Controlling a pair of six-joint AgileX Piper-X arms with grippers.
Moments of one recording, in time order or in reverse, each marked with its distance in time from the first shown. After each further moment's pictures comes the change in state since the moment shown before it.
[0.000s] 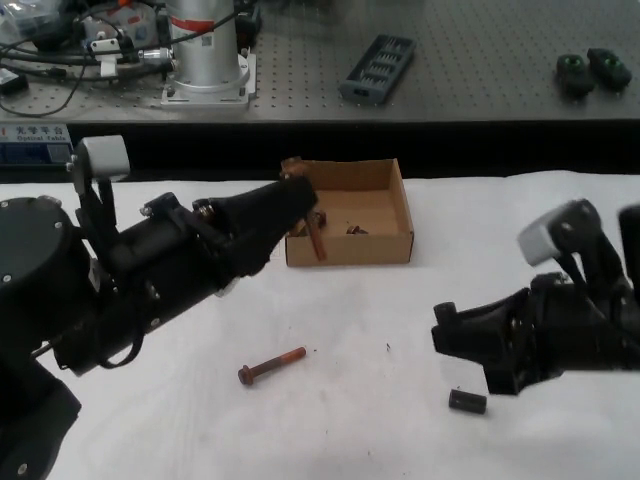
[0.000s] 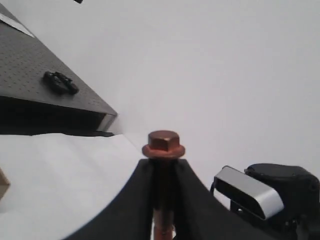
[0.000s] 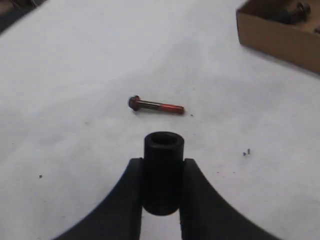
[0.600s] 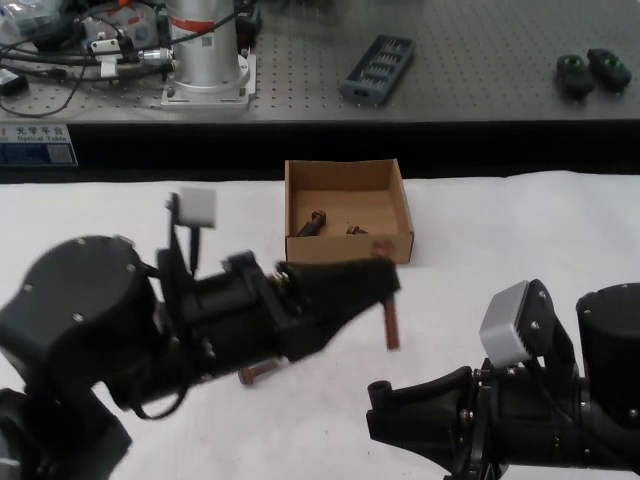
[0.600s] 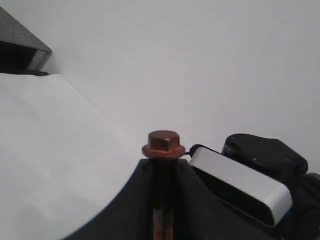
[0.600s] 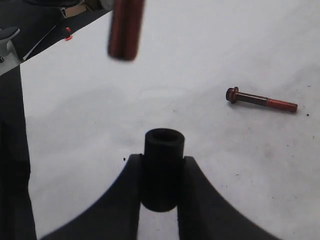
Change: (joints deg) left arm -6.1 5.0 0.1 -3.0 10.3 -2.0; right arm 11.6 0.0 4.7 -8.8 1.6 5.3
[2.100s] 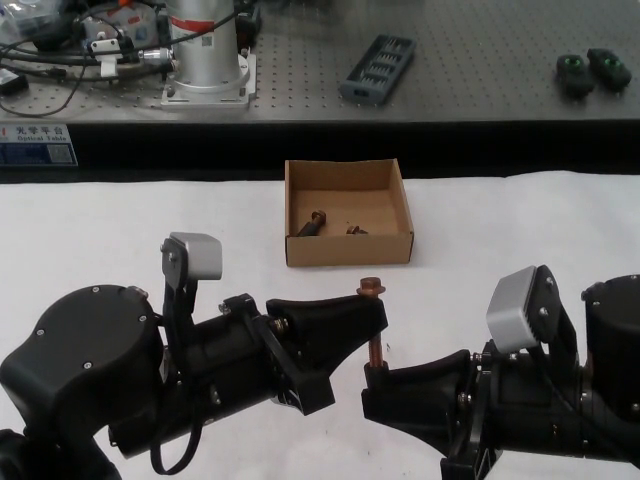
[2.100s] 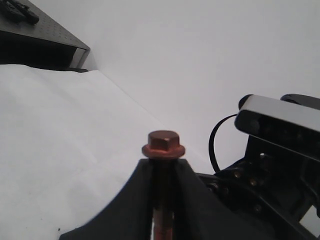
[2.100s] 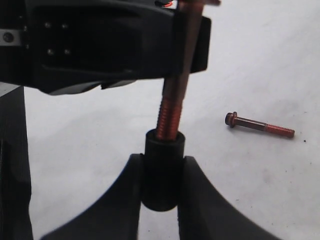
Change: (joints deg) left arm -2.9 1.7 4.3 -1.0 -7.7 8.4; right arm 0.1 0.0 0.0 -4.8 0.6 2.3
